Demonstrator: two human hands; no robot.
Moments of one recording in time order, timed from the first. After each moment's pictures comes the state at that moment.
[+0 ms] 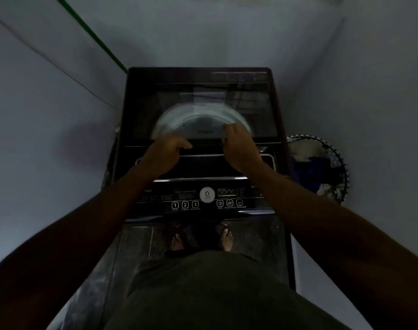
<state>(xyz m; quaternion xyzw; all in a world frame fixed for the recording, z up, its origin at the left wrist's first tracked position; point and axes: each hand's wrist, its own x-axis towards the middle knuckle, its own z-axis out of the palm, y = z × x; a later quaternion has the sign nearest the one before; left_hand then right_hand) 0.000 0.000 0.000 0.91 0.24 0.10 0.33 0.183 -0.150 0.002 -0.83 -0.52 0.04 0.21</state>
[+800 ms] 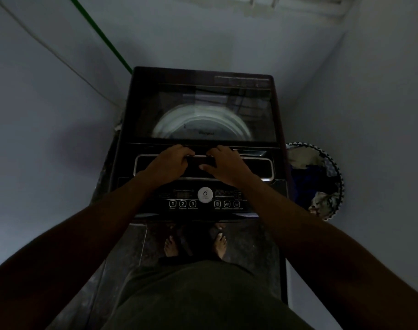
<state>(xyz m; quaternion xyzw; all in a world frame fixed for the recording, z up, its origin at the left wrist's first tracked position) -0.005 -0.026 -0.013 0.91 0.29 0.03 0.31 0.150 -0.155 -0.002 -0.81 -0.55 0.19 0.06</state>
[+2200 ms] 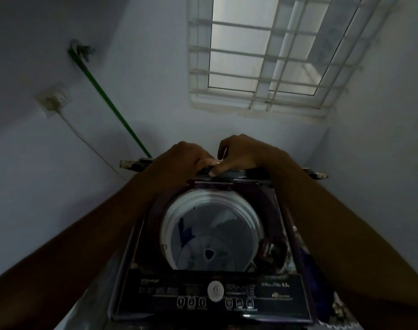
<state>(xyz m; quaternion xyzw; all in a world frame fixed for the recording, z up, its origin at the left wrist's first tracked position) 0.051 0.062 0.210 0.96 0.11 0.17 0.20 0.229 -0.030 0.238 -0.78 -0.59 0.20 0.06</state>
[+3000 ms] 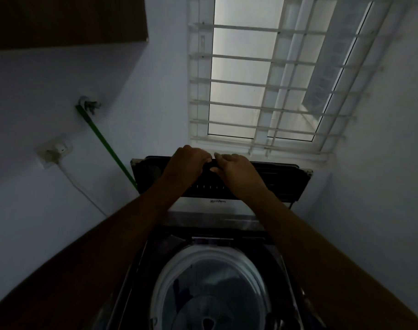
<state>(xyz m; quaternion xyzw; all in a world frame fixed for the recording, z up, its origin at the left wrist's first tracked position) 0.161 0.164 0.250 0.95 0.20 0.26 0.02 0.279 0.040 0.248 -0.75 -0.63 -0.13 0.13</state>
